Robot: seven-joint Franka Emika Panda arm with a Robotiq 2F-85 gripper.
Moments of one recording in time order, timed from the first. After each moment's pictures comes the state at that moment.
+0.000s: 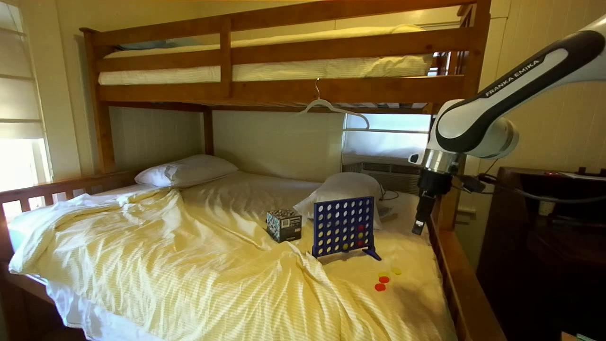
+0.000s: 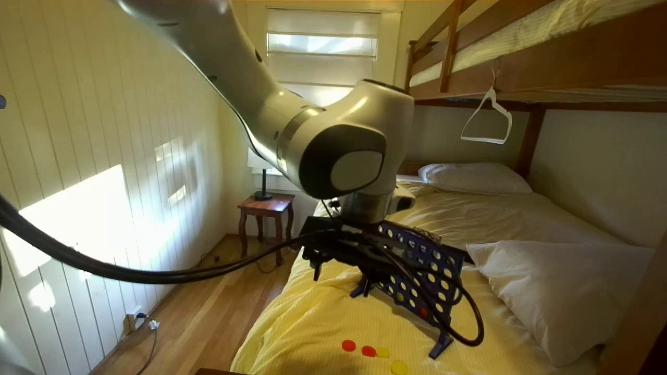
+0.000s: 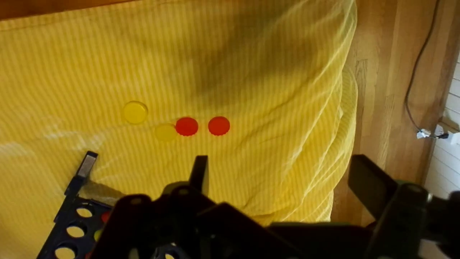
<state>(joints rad) 0.01 -0.33 -0.30 -2.64 0.12 2.40 -0.63</state>
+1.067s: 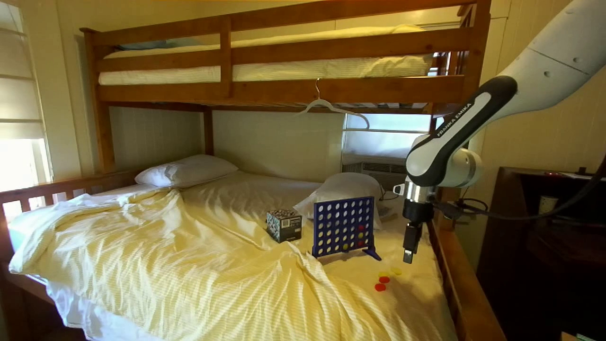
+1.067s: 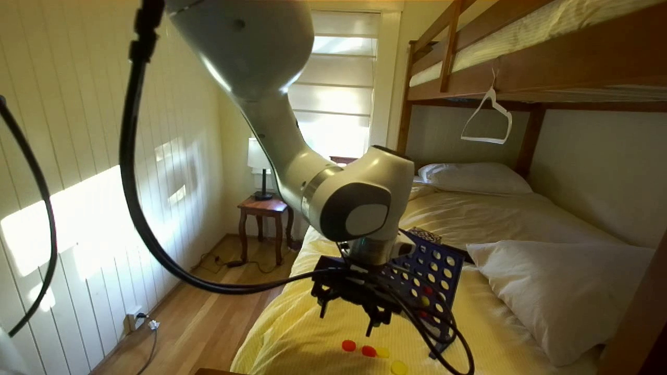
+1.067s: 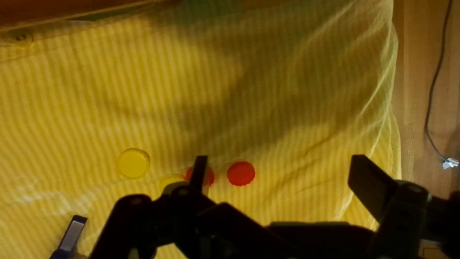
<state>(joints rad) -0.04 0.00 -0.23 -2.54 0.17 2.49 -0.62</state>
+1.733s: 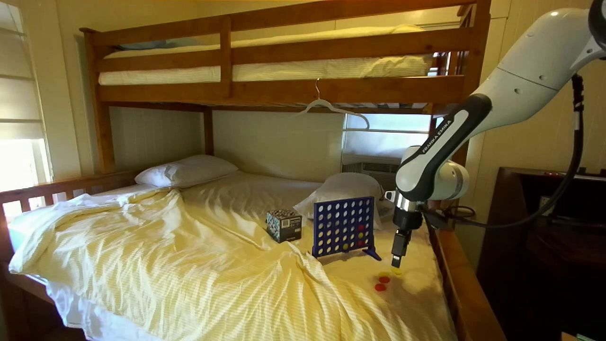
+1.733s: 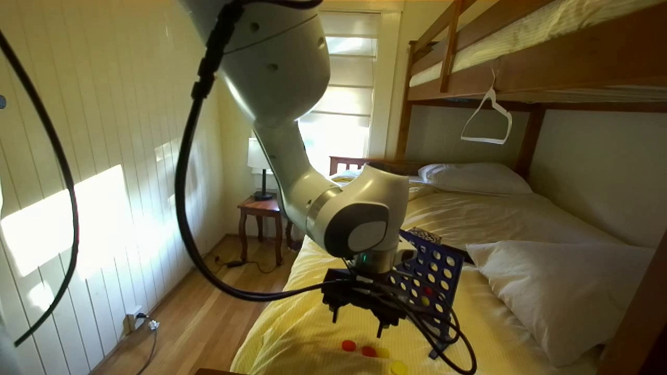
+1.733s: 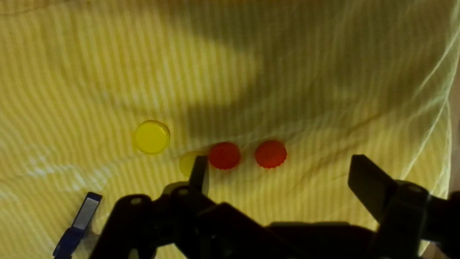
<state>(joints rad) -0.09 0.13 -0.16 -2.49 0.17 2.64 -0.62</state>
